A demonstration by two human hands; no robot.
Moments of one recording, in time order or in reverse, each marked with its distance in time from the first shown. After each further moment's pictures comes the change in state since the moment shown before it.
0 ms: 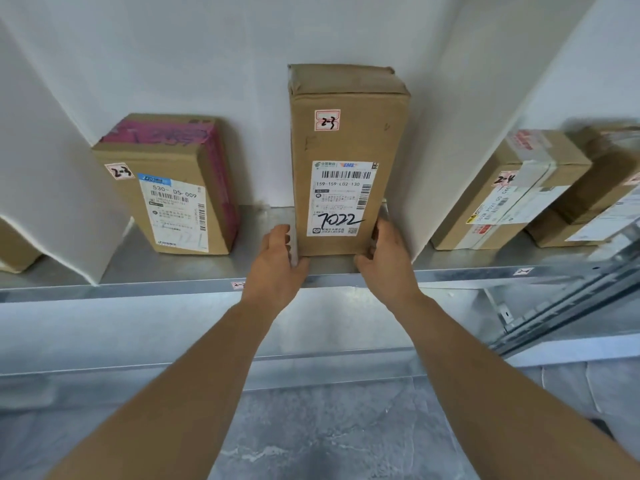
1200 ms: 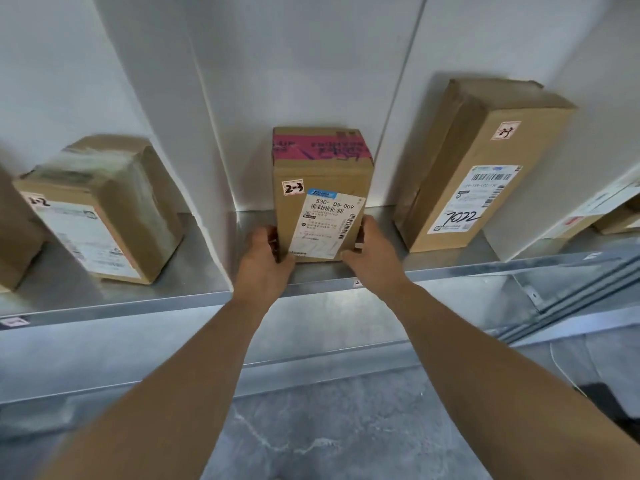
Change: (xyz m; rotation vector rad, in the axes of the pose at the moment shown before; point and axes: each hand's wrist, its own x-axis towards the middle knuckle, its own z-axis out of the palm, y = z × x) left_hand 0.035 -0.145 -0.153 -0.199 -0.023 -0.089; right_hand -0.023 -0.151 0.144 0.078 -0.066 0.053
